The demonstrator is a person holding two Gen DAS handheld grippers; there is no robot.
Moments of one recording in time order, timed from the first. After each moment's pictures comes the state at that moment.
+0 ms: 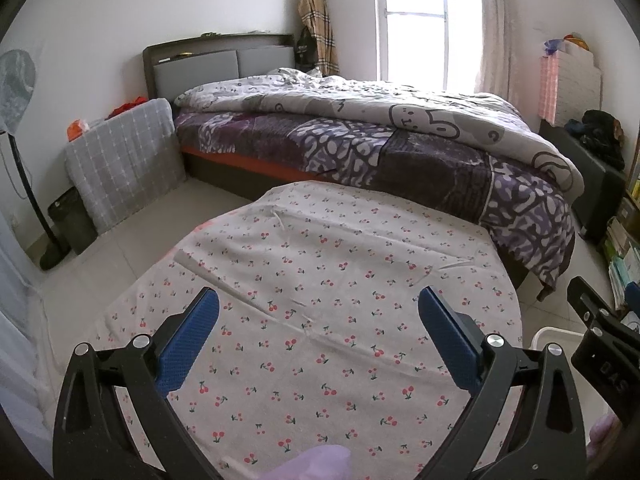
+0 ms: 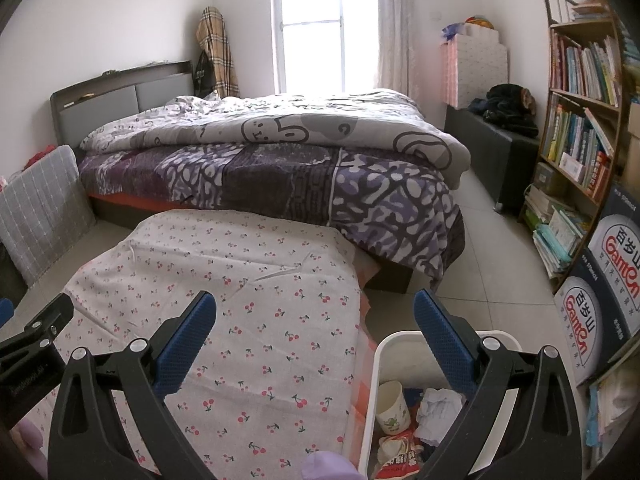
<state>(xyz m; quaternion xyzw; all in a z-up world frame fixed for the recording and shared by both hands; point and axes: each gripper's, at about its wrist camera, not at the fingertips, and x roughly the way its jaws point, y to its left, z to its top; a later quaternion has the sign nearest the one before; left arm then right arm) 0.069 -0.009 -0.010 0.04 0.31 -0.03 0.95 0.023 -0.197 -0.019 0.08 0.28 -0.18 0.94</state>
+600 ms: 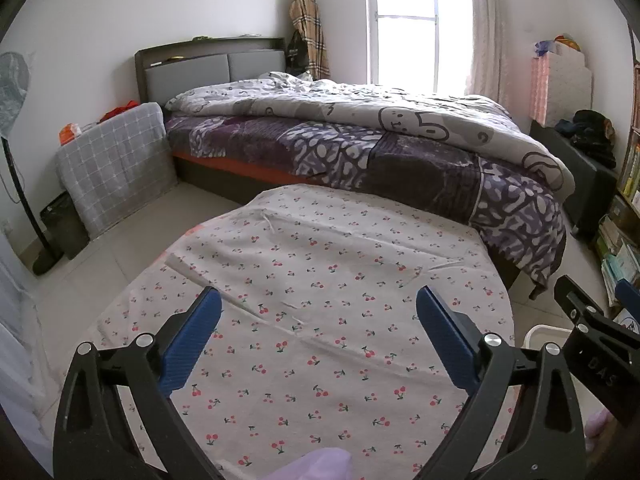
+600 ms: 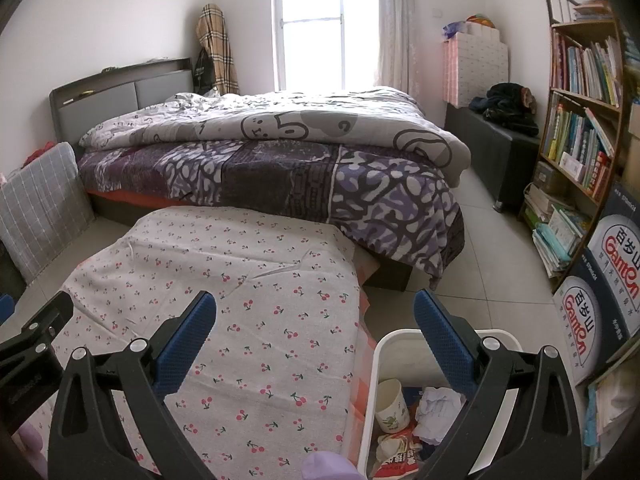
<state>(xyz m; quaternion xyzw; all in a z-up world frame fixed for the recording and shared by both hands) 0.068 -0.013 -0.007 0.04 0.30 -0.05 0.95 0.024 -0.197 -0.020 0.08 0.28 -0.18 0.94</state>
